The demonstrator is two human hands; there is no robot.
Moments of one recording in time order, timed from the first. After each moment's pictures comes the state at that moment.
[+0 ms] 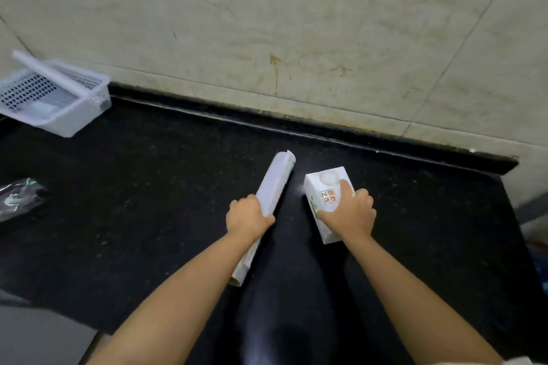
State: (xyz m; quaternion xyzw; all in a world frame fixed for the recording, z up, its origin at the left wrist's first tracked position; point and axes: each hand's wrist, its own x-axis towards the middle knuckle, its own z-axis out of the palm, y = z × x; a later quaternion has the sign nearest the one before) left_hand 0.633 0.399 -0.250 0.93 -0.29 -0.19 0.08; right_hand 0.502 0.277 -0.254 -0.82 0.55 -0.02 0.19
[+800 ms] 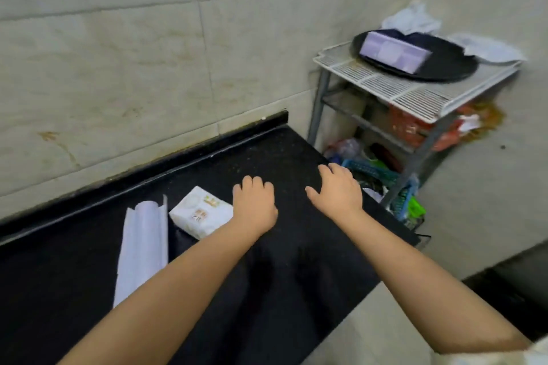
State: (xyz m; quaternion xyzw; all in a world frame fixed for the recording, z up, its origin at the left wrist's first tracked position) left_hand 0.483 0.331 -0.172 0.62 -0.78 -0.03 -0.03; right_hand 0.333 0.339 -0.158 -0.65 0.75 -0.10 0.07
